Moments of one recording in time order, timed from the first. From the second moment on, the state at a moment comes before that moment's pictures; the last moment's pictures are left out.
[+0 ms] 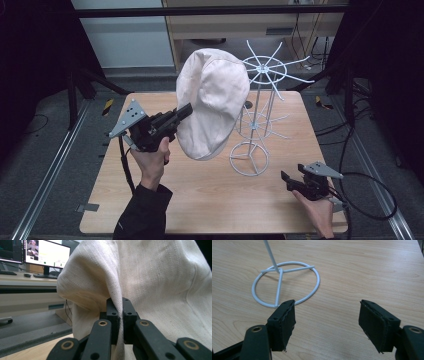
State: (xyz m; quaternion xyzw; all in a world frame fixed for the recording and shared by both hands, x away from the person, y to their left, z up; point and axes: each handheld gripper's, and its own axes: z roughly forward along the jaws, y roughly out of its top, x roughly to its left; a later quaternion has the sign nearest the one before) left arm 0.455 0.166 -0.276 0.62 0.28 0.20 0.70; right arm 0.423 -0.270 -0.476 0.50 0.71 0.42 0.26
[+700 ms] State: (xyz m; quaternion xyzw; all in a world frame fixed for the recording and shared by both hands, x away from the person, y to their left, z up) left arm 0.469 0.164 -0.284 0.64 0.30 0.21 0.67; right arm 0.424 -0.271 -0.477 0.50 0.71 0.42 0.26
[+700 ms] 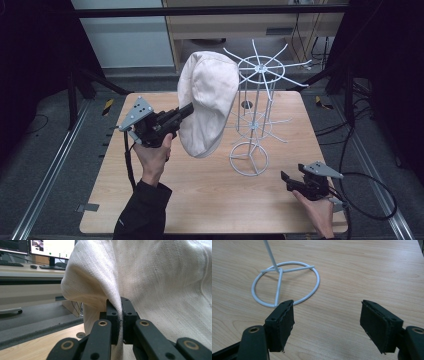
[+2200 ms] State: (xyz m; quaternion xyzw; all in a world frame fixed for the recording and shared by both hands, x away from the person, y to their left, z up) left arm 0.482 0.160 -0.296 0.68 0.31 0.17 0.64; right arm 0.425 -0.271 -0.478 0.50 0.71 0.42 0.26
